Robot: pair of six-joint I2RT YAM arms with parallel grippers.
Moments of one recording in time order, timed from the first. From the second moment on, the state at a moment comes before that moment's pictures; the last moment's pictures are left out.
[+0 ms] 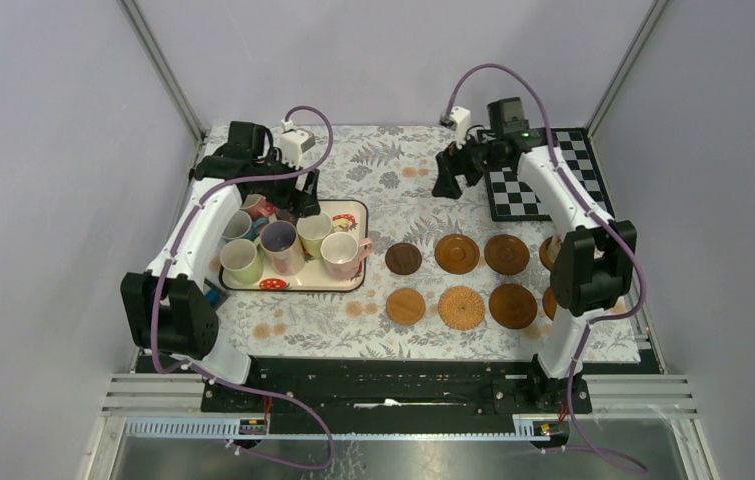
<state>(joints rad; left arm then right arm) -0.14 1.55 1.45 -0.83 0.47 0.29 0.21 1.86 1.72 -0.79 -0.69 -0.45</state>
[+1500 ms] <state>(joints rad) 0.10 1.43 1.38 -0.73 0.57 0.05 0.75 2.07 1.66 -0.72 -0.63 -1.03</state>
